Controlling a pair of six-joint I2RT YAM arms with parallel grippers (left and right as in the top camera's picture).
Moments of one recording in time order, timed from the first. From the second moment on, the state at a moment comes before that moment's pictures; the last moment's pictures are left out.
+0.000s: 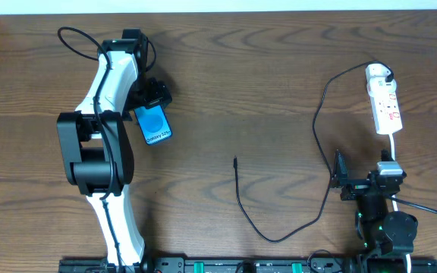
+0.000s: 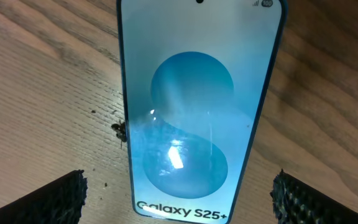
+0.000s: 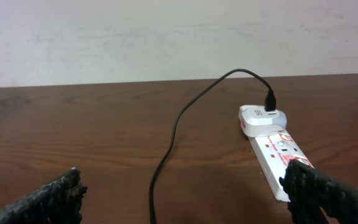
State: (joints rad) left arm -0.01 2.19 1.76 -1.18 -0.04 -0.46; right arm -0.01 0.01 0.01 -0.07 -0.06 0.04
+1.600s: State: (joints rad) left arm -0.01 2.24 1.71 -1.13 -0.03 -0.46; right arm -0.01 0.01 0.01 -0.07 -0.06 0.04
